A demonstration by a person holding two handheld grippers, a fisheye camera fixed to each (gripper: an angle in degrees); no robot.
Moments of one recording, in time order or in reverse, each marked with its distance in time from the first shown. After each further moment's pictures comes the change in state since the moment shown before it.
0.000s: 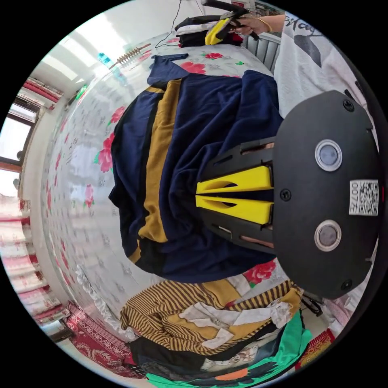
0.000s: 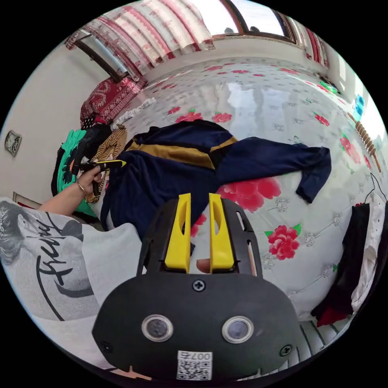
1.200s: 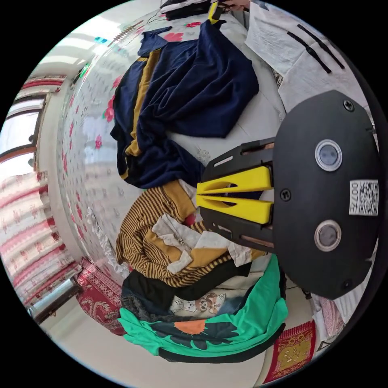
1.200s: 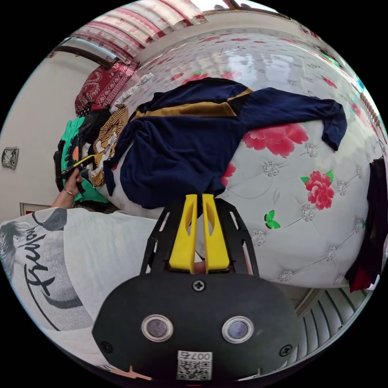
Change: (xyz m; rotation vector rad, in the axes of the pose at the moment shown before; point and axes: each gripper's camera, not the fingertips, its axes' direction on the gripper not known) left arm -0.071 0.115 -0.051 0.055 -0.235 0.036; right arm -0.029 0.021 0.041 -0.114 -0.072 0.117
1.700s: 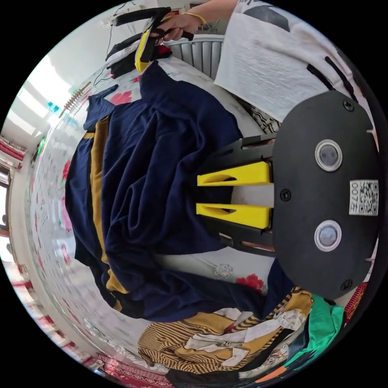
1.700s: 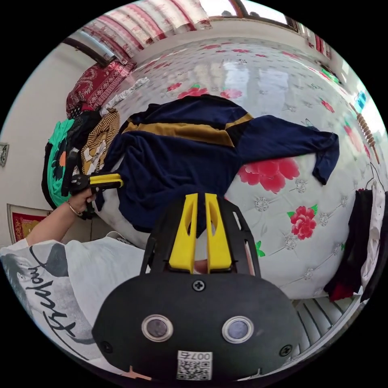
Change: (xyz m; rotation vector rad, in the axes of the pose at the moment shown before) left arm 0.097 -0.043 0.056 -0.157 0.411 0.256; right arm -0.041 -0.052 -0.001 0.048 0.177 -0.016
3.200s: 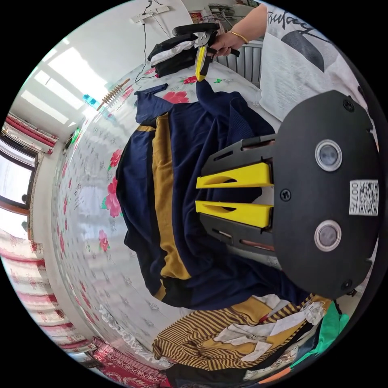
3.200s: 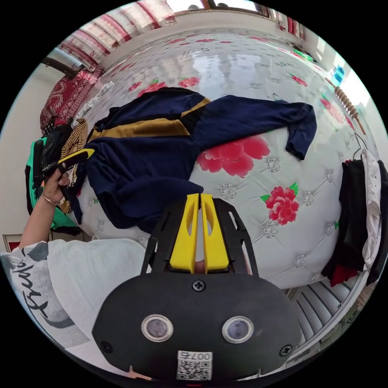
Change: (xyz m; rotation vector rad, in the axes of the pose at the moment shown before) left arm -0.027 -0.041 -0.014 0.184 0.001 -0.072; right arm 0.043 0.014 0.004 -0.051 0.045 0.151
